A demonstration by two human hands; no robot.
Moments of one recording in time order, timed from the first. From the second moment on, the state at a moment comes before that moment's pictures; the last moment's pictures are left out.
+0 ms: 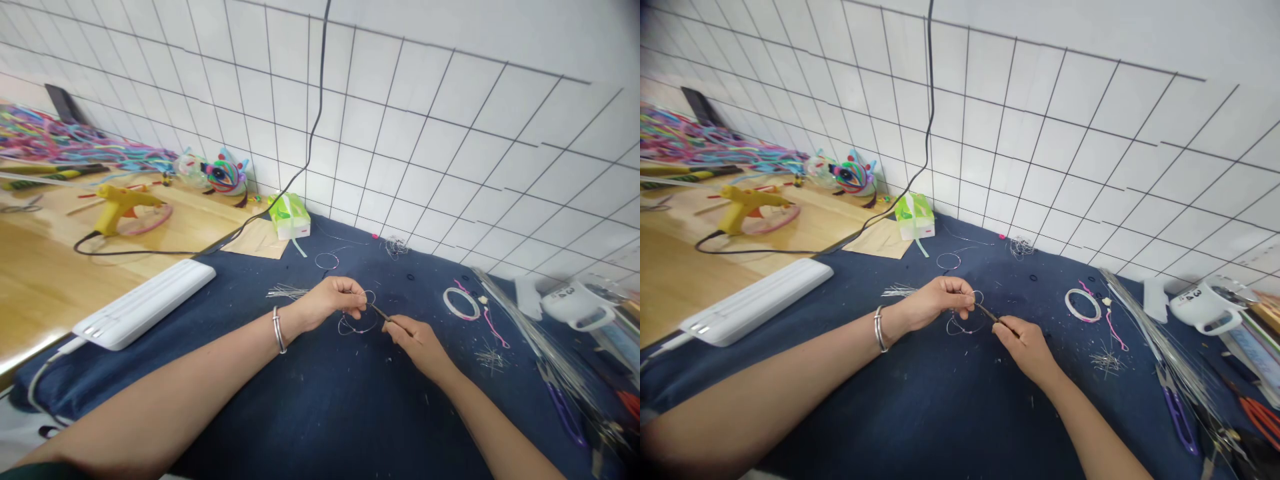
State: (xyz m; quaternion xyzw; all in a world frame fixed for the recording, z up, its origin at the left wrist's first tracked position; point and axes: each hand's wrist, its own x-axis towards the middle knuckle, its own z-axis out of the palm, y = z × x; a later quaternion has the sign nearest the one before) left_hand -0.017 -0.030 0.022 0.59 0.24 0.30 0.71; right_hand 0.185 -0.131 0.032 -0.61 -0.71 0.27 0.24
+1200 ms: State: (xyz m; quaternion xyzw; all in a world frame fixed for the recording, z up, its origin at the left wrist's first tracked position) left_hand -0.011 -0.035 0.022 0.61 0.24 0.41 0.63; right_hand 0.210 -0.121 0.009 -0.59 -0.78 -0.13 0.16
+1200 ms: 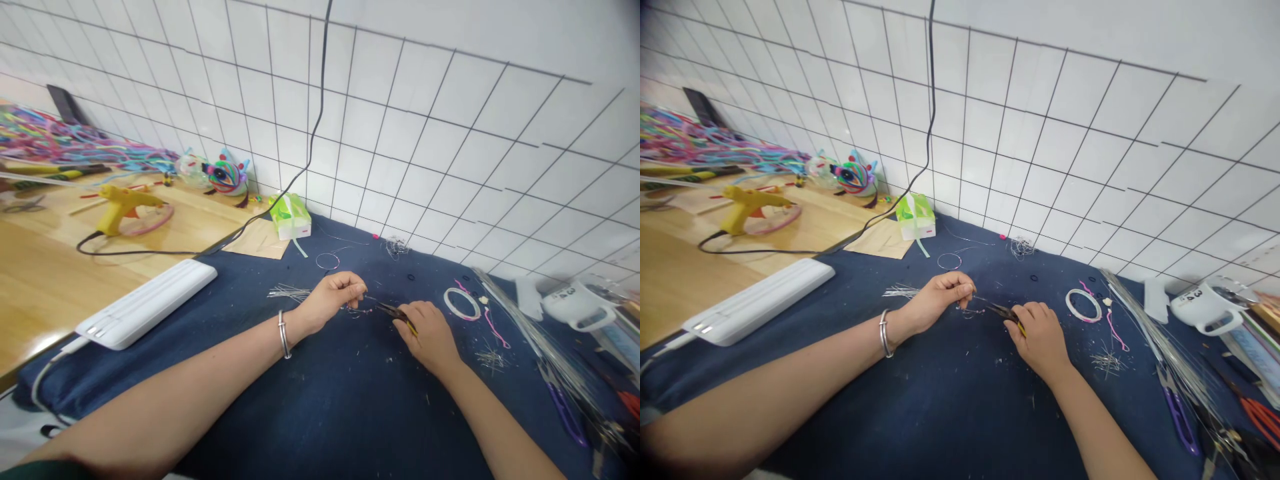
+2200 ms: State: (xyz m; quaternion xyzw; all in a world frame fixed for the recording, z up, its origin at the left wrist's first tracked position) left_hand -0.001 -0.057 0.012 0.39 0.24 0.32 0.83; right_hand 0.181 -0.135 0.020 -0.49 -0.80 0.01 0.34
